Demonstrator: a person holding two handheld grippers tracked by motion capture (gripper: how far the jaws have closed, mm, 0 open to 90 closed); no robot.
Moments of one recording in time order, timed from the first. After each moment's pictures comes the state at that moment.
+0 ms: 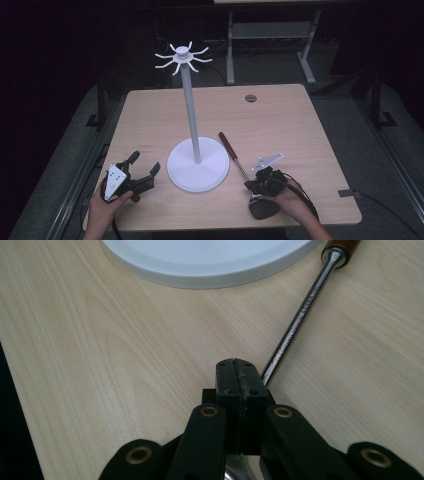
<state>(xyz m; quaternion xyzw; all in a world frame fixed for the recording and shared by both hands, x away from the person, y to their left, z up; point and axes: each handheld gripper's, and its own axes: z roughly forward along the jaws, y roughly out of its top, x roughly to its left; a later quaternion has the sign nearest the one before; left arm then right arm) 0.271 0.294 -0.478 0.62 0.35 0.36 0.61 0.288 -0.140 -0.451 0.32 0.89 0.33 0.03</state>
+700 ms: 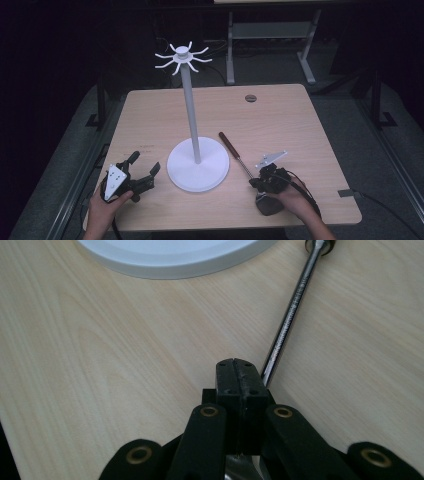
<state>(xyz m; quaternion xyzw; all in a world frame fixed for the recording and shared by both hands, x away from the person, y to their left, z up) 0.271 0.294 -0.478 0.62 0.35 0.36 0.61 0.295 -0.153 -0.451 0.34 0.88 0.32 0.04</state>
